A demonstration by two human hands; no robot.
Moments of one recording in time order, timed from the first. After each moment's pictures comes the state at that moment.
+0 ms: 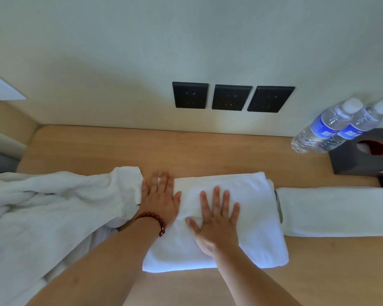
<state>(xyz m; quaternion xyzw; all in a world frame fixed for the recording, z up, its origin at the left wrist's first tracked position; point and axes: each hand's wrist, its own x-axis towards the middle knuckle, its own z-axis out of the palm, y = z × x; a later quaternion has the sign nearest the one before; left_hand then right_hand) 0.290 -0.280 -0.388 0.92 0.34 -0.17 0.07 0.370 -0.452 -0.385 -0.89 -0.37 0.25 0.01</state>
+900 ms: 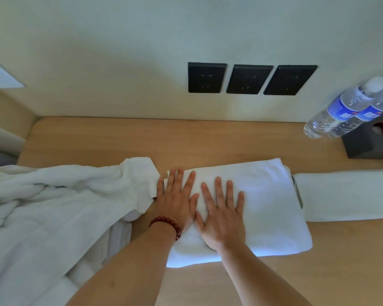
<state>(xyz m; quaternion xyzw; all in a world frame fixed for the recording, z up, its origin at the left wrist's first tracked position) 0.266 -0.293 -0.393 0.94 0.28 -0.14 0.11 0.335 -0.434 -0.405 -0.92 -0.38 0.12 0.02</state>
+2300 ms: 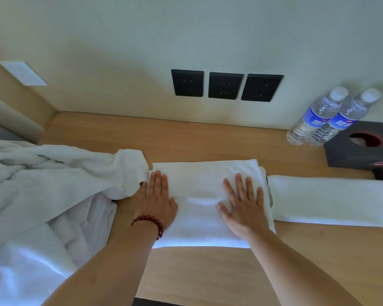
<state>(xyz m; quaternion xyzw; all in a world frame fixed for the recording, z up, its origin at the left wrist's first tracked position) 0.253 -0.344 -0.384 0.90 0.40 -0.15 0.04 0.442 -0.535 -0.390 -0.88 -0.43 0.19 -0.02</state>
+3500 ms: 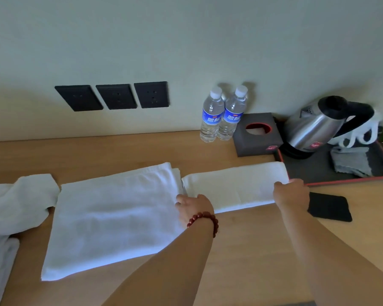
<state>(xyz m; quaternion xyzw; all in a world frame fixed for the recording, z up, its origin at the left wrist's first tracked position) 0.505 -0.596 -0.322 0.60 0.65 -0.06 0.46 0.663 -0.755 -0.338 -0.95 0.15 0.13 0.26</state>
